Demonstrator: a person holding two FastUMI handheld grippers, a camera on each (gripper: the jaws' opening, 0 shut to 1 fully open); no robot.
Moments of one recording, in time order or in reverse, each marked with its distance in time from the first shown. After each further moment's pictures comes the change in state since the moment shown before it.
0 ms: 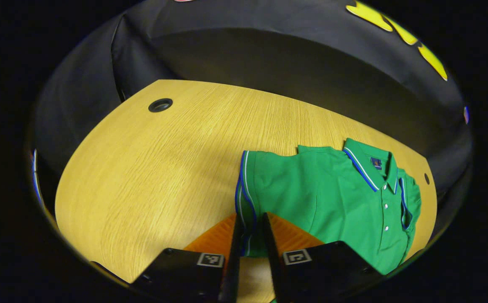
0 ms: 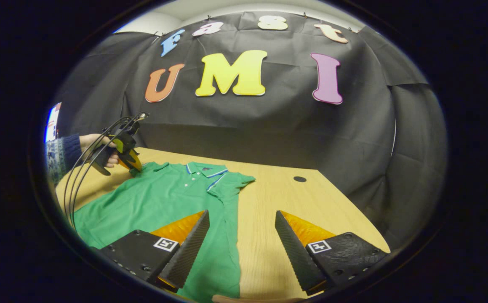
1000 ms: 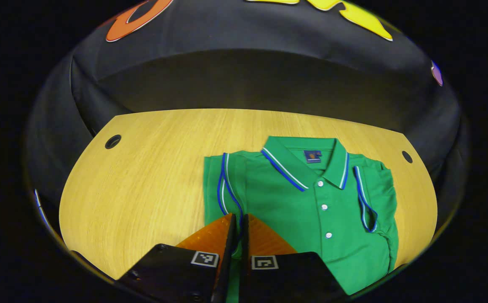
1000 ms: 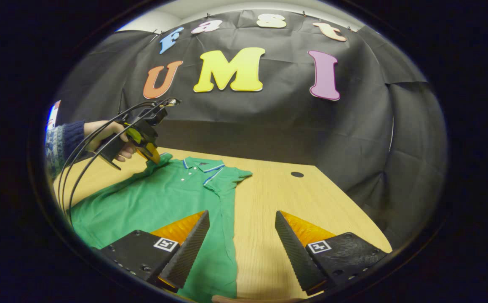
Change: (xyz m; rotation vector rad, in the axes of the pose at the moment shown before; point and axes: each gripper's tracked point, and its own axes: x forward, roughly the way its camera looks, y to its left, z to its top) left arm -0.026 -0.137 -0.021 0.370 -0.017 -0.056; right arm -0.001 -0.010 -0.017 0.002 0.016 -0.026
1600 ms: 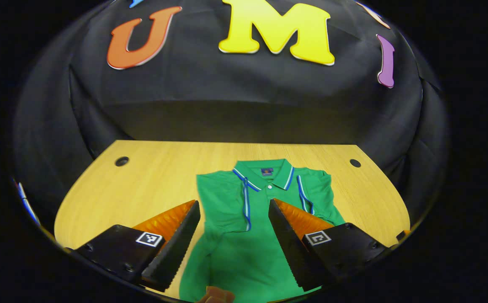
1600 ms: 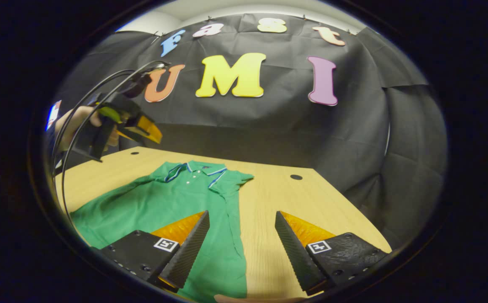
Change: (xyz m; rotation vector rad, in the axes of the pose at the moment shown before) left arm -0.154 0.012 0.019 -0.008 -0.396 0.068; right arm -0.035 0.018 0.009 0.026 -0.054 -0.021
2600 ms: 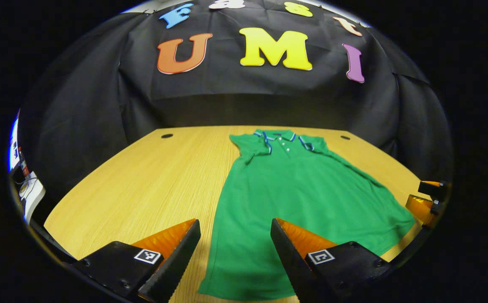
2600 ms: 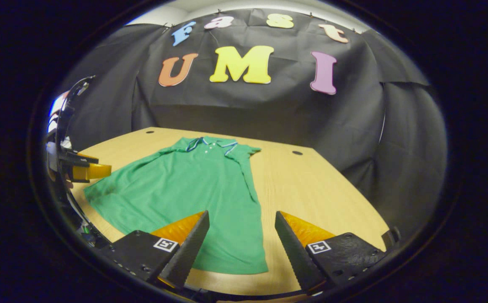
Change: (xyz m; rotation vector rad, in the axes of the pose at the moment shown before) left arm -0.153 0.041 -0.250 0.004 0.090 -0.018; right arm -0.086 0.018 -0.097 -0.032 0.179 0.024
